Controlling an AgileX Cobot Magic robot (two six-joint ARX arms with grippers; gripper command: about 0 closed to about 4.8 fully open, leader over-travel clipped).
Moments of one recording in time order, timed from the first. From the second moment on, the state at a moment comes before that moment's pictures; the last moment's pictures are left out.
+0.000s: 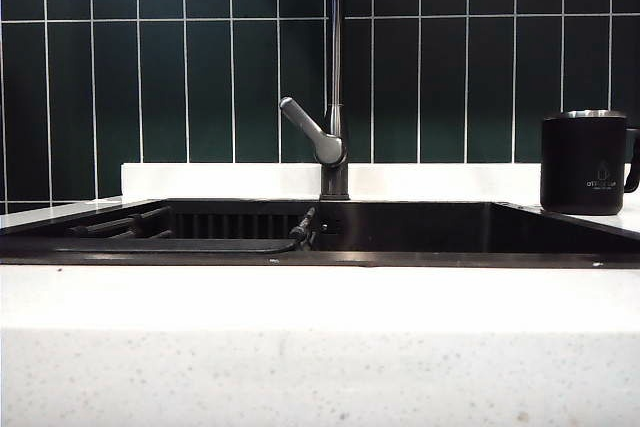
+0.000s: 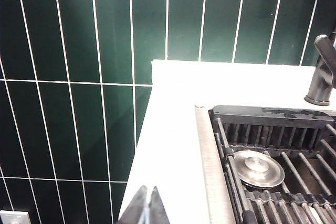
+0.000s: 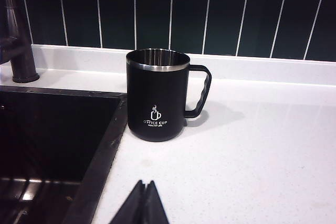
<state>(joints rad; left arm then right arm) -0.04 0.01 0.00 0.12 -0.05 -0.01 -0.05 0.00 0.01 0.07 0.00 -0.06</state>
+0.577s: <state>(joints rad) -0.04 0.01 0.00 0.12 -0.04 -0.03 -0.05 0.00 0.01 0.07 0.00 -0.01</state>
